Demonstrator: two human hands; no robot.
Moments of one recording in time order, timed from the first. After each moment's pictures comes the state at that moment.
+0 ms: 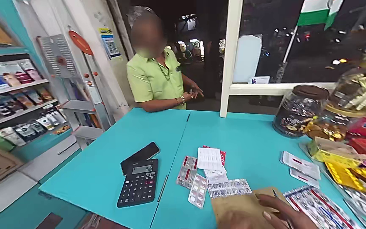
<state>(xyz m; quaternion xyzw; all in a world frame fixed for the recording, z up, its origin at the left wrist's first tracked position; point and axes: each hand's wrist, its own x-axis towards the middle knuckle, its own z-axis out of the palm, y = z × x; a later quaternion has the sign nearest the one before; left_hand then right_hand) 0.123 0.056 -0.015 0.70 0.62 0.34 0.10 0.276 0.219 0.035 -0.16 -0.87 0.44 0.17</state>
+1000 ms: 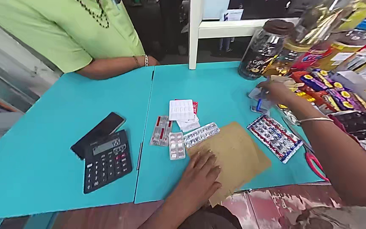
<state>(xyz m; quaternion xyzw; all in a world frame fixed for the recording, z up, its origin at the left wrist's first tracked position) 0.083 0.014 -0.025 0.76 0.60 0.24 0.02 0.245 0.406 0.080 -0.37 -0.93 0.08 0.05</state>
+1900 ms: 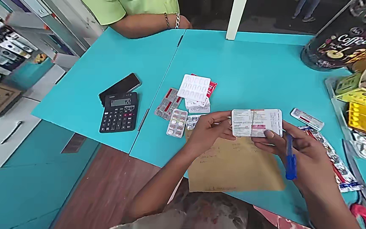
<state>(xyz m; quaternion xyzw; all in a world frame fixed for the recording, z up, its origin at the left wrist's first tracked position) 0.091 0.119 0.030 0.26 0.55 0.66 0.45 0.267 0.257 0.027 -0.28 -0.63 0.68 0.26</state>
